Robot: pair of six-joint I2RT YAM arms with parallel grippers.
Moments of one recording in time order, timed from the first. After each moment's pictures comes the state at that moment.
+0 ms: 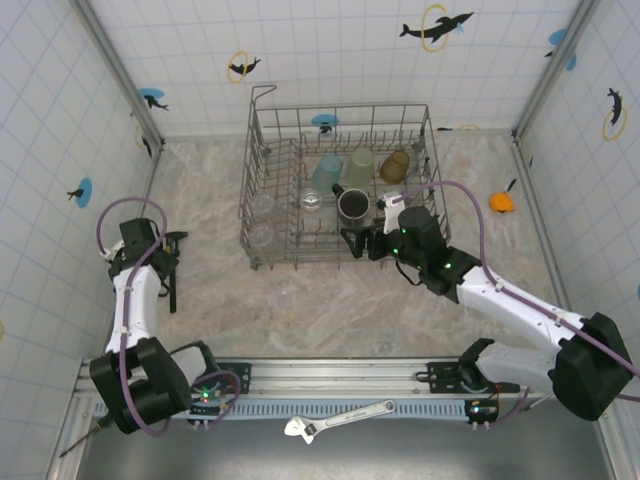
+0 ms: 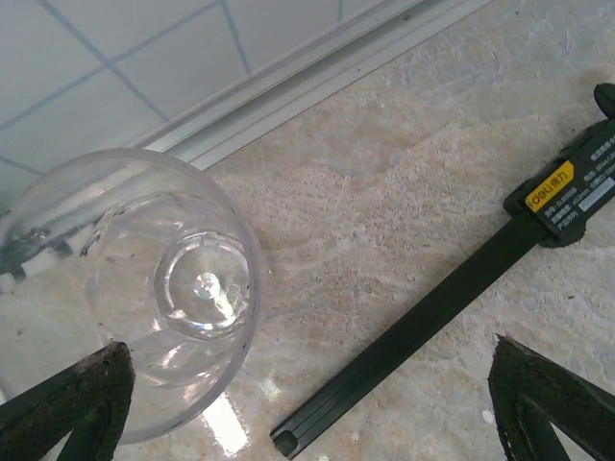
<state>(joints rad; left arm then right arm) 0.36 1.11 0.73 -0.74 -0.34 -0.55 0.73 1.14 0.72 -0.01 -0.07 0.41</state>
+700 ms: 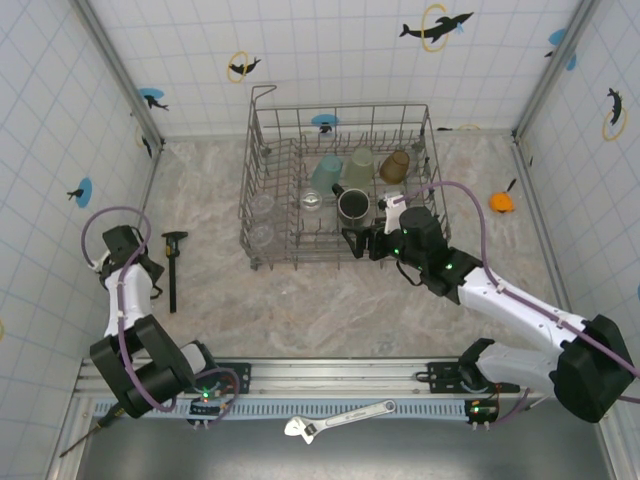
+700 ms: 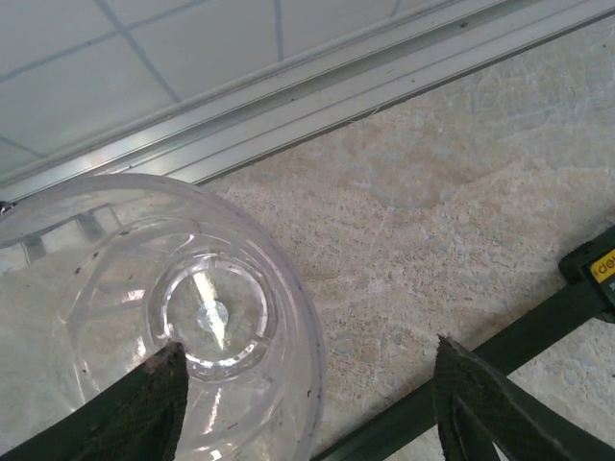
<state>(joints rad) 0.51 1.18 0.70 -0.63 -0.25 -0.55 0.73 1.13 0.72 -0.01 -0.06 0.41</state>
